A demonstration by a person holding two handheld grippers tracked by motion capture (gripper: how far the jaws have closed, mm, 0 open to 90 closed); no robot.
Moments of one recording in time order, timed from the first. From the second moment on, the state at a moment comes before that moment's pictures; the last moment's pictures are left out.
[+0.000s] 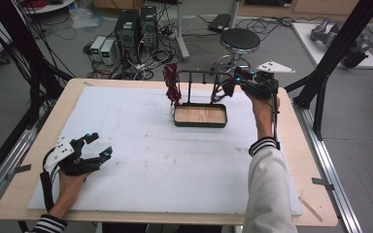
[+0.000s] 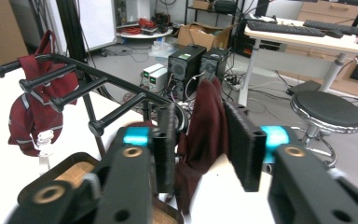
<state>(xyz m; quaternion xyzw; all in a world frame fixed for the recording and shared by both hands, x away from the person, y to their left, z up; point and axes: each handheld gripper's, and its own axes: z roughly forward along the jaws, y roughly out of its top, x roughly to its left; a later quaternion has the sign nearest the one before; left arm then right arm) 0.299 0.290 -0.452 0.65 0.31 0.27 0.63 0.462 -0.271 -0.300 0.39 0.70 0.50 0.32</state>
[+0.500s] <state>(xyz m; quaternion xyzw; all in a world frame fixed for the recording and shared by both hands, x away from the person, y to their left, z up) 0.299 0.289 -0.453 0.65 0.31 0.27 0.63 0.453 -0.267 -0.293 0.39 0.69 0.50 0.34</state>
